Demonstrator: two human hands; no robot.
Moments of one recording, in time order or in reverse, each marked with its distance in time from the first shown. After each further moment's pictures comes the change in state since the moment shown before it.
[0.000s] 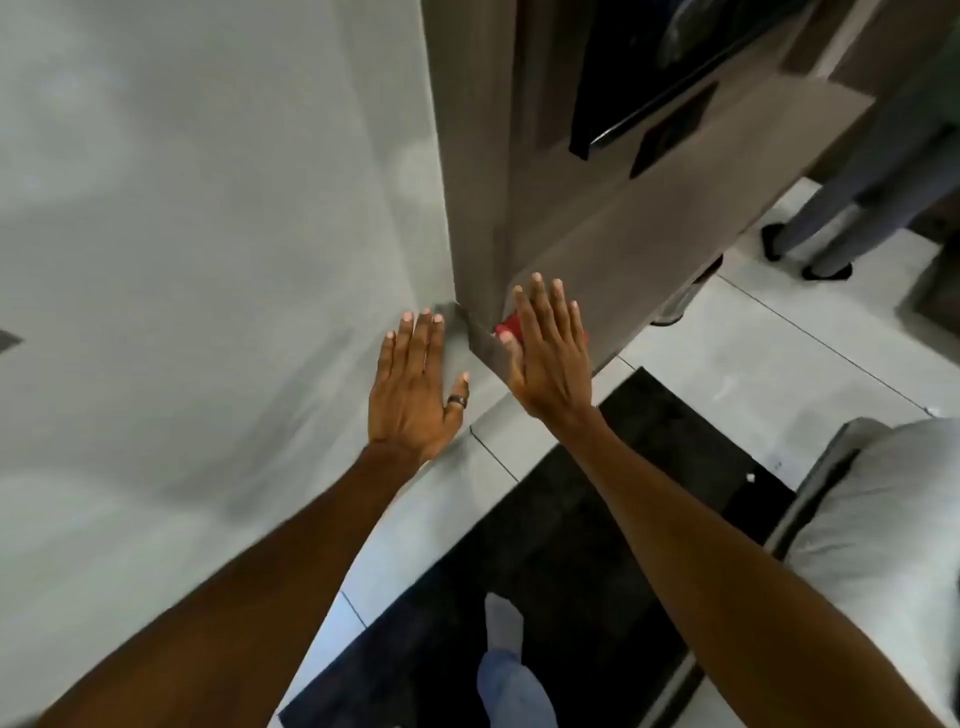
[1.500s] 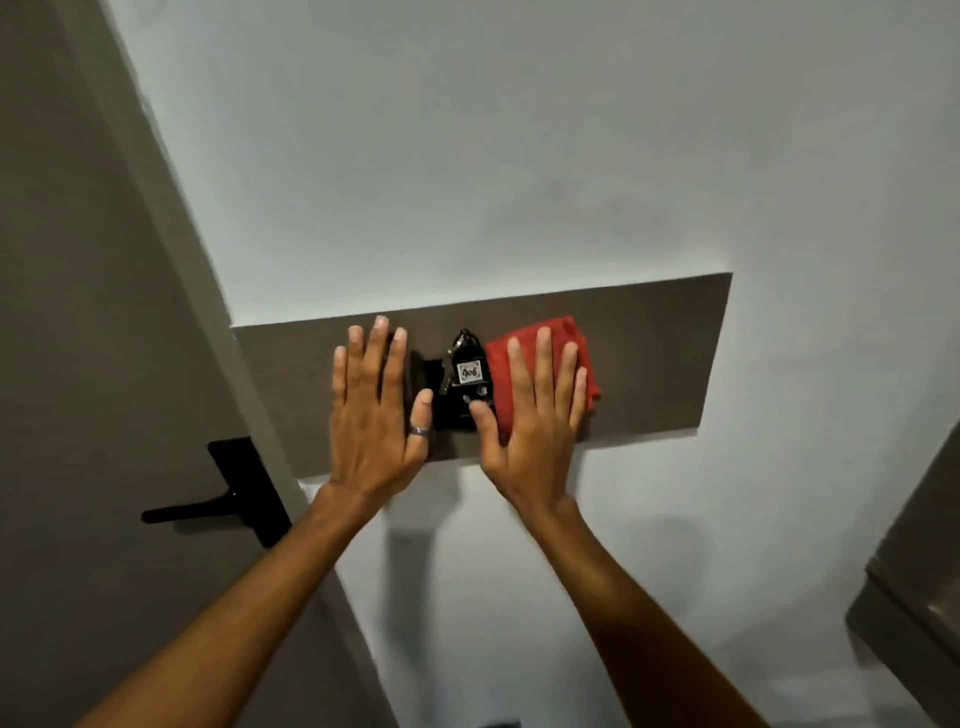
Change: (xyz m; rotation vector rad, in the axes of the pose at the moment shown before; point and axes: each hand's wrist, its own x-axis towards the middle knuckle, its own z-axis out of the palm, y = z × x) left_hand -0.339 -0.384 -0.389 0.446 0.955 -0.284; right_hand -0.089 -0.638 -0.007 0.585 0.505 -0.602
